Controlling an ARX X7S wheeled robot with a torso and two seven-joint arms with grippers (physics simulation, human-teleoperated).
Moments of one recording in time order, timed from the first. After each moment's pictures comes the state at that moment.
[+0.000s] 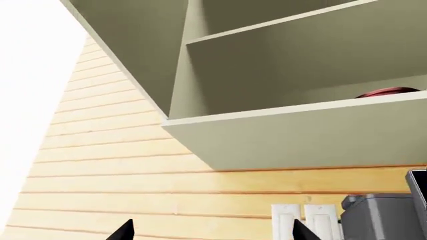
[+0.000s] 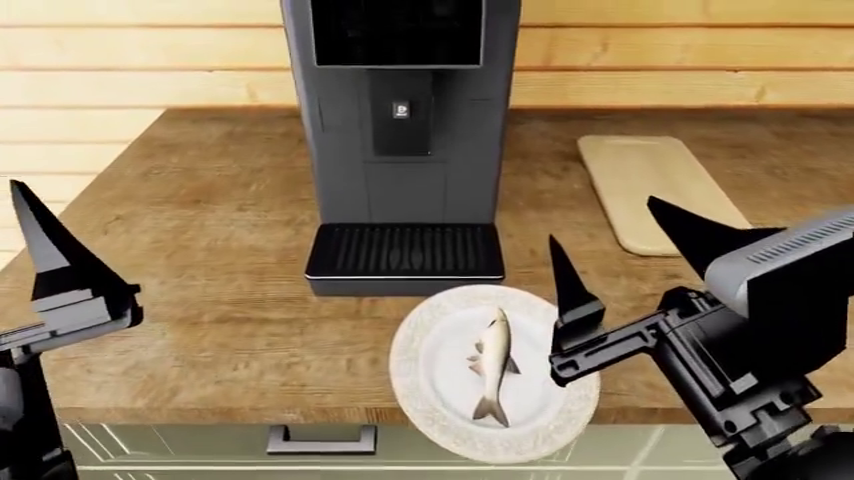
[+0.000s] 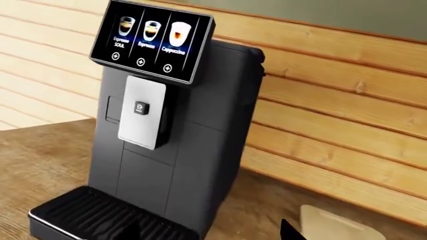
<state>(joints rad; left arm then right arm) -0.04 -0.26 -0.21 0.58 -0.12 0.15 -0.28 0.42 0.47 0.17 -1.01 0.71 1.18 0.07</state>
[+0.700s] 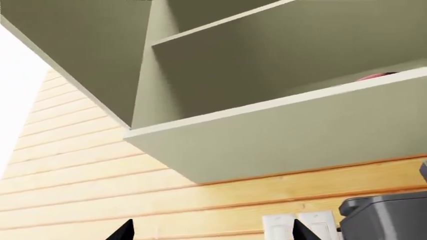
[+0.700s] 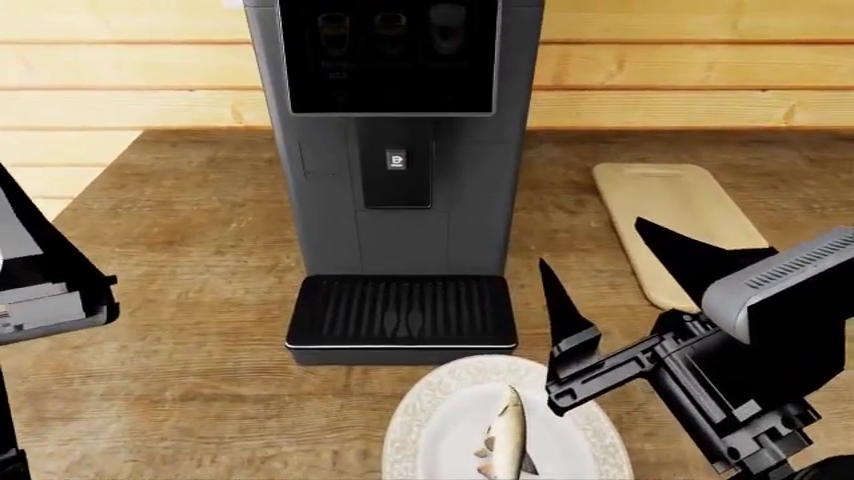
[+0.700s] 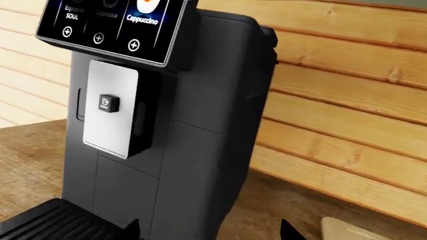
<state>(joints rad) -0.05 -0.36 -0.25 0.68 -0.15 0.07 -0.26 0.36 0.58 0.16 -1.00 0.91 1.07 0.19</state>
